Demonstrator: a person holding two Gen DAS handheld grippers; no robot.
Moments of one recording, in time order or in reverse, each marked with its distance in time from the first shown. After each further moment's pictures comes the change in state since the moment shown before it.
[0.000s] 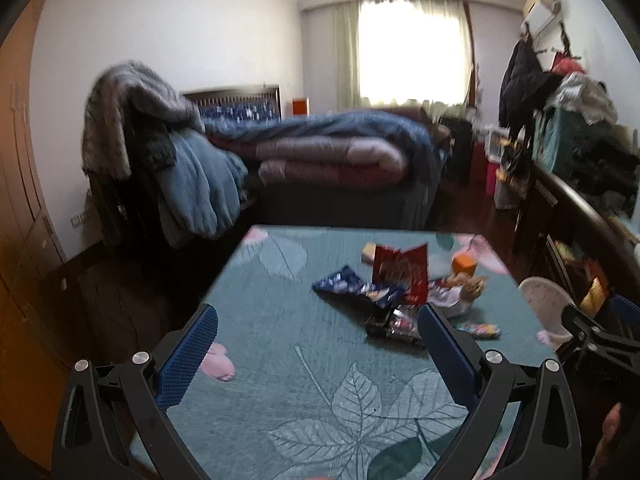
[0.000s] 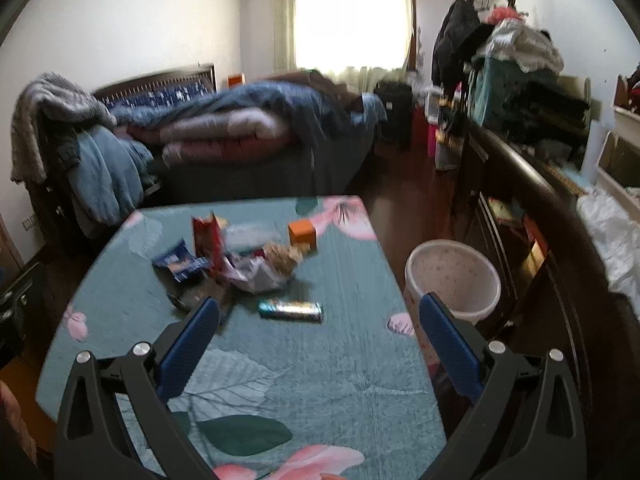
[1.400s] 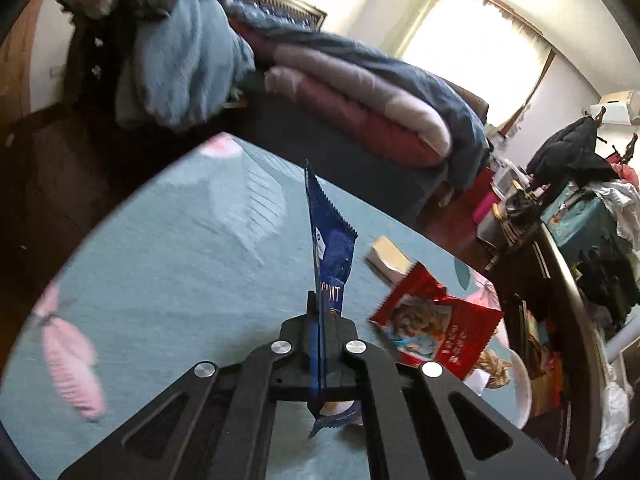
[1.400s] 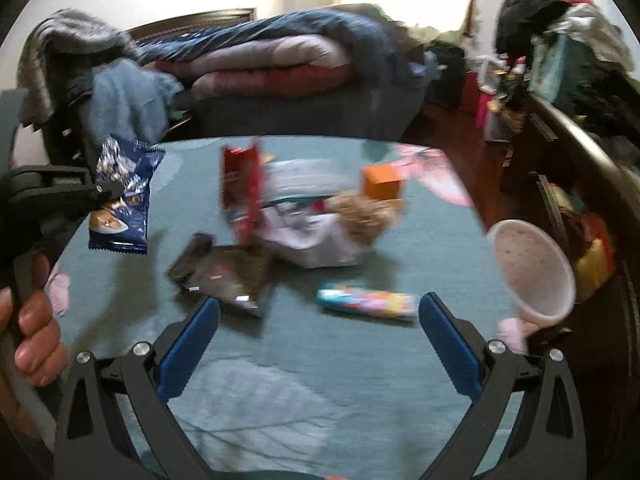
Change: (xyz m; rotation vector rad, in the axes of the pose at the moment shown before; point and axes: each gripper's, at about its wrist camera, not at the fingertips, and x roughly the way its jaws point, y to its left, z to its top) left arm 0.170 0.053 0.015 -0.416 0.207 -0.165; right arm 0.116 0.073 -0.009 -0.117 0.178 0.153
